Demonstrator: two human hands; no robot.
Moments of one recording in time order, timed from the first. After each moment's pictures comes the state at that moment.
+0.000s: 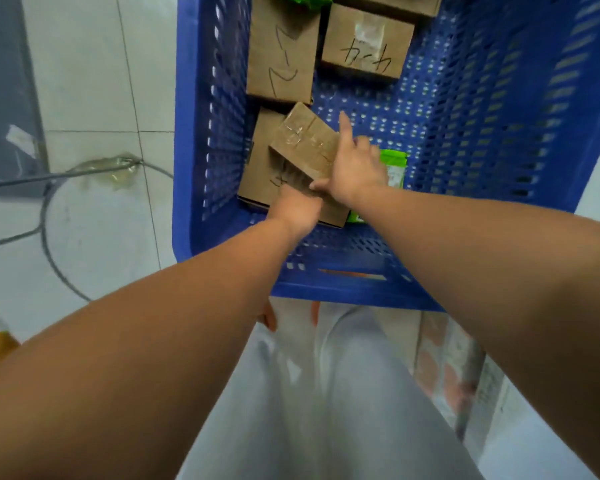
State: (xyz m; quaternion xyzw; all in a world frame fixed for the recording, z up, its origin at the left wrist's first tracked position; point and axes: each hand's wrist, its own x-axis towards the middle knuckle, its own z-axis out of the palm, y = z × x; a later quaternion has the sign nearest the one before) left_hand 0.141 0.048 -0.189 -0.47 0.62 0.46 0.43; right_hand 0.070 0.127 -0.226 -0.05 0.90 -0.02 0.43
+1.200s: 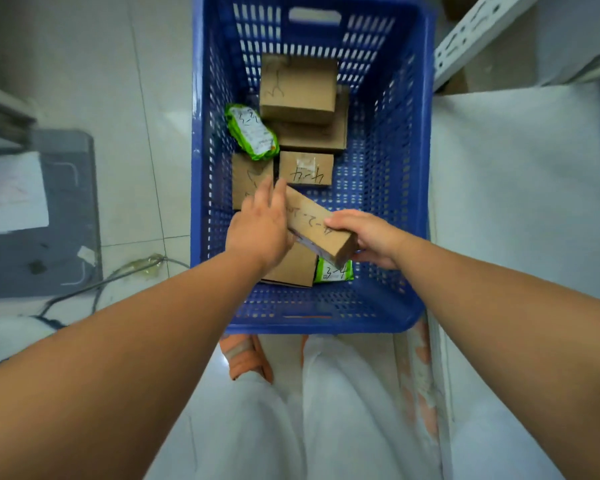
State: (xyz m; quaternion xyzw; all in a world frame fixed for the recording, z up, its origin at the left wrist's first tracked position) left_hand 0.064 0.030 -0.016 -0.10 0.94 0.18 0.28; right_hand 0.004 0.210 -0.034 0.20 0.67 -0.44 0.57
